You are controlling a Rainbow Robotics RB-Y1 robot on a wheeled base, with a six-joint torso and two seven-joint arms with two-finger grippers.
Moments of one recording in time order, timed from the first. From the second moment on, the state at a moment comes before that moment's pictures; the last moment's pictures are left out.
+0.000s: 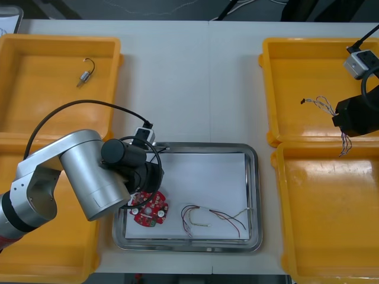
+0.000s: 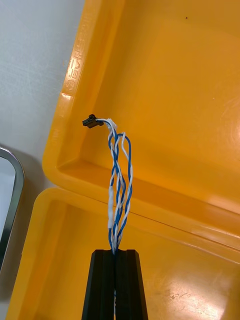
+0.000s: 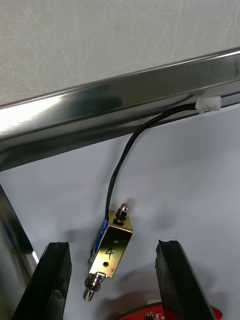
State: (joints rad) right arm -0.43 -0.64 -0.25 -2.11 -0.84 1.92 1.55; left arm -0.46 0.69 -0.76 -2.06 0.39 1.39 -0.75
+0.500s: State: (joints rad) right arm -0.43 -0.64 -0.22 -2.11 -0.83 1.92 1.55; left arm -0.46 0.69 -0.63 -2.14 0.52 1.54 -0.75
